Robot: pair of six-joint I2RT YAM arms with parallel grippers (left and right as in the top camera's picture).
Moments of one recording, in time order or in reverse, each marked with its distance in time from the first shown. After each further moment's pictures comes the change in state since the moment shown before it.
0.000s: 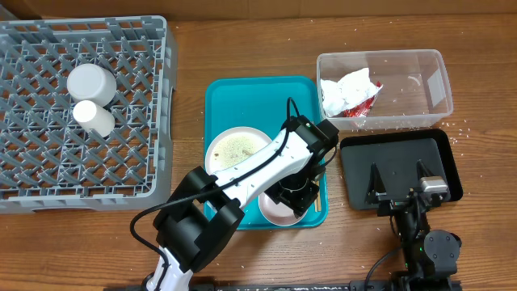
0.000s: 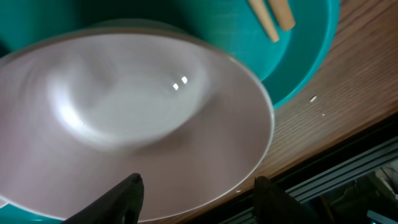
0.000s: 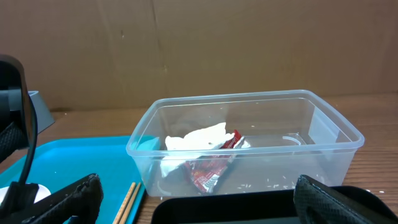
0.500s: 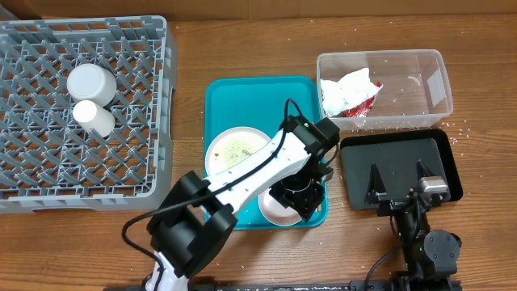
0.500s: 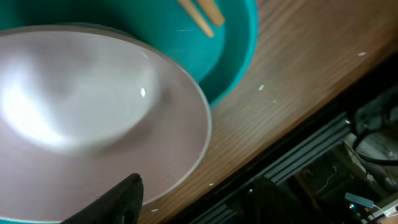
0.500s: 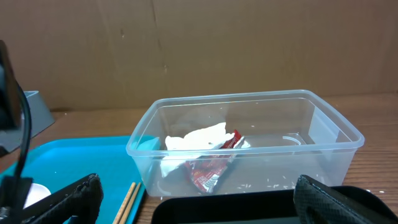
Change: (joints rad) left arm -0.005 -0.043 -0.001 0.006 0.119 0.046; right arm 0.000 0.000 0.000 0.000 0.000 0.000
